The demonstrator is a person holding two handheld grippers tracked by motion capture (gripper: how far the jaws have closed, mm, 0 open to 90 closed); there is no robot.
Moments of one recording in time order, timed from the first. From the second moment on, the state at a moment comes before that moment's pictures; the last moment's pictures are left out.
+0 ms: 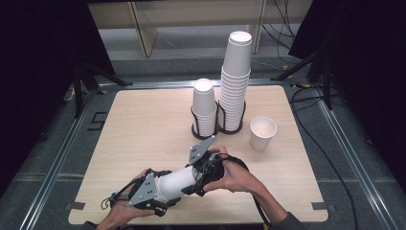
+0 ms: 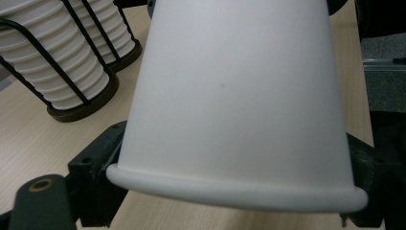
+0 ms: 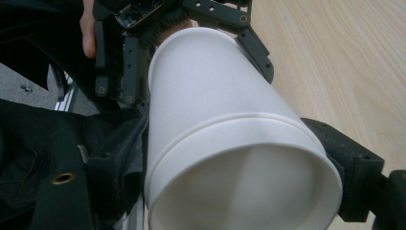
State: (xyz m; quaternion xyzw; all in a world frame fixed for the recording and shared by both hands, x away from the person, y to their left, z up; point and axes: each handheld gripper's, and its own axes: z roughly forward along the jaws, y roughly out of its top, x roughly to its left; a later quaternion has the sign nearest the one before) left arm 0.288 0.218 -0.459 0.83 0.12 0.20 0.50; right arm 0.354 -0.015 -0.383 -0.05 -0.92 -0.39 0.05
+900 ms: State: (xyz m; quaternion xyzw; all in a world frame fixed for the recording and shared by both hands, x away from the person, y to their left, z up) left arm 0.290 0.236 -0.445 0.73 0.18 0.19 0.64; right arm 0.373 -0.056 -0.365 -0.09 -0.86 -0.50 0.09
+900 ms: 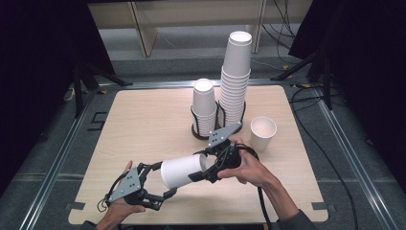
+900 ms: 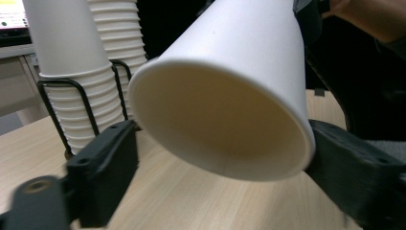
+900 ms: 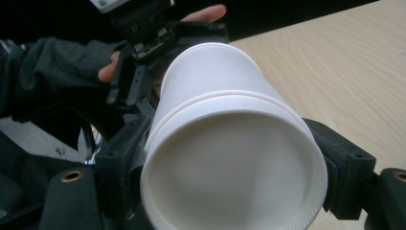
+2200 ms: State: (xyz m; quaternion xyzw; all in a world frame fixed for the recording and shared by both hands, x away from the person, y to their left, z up) left arm 0.289 0.233 -0.445 0.72 0.17 0.18 0.65; right arm 0.377 -0.035 -0.389 -0.08 -0.82 -0.54 0.18
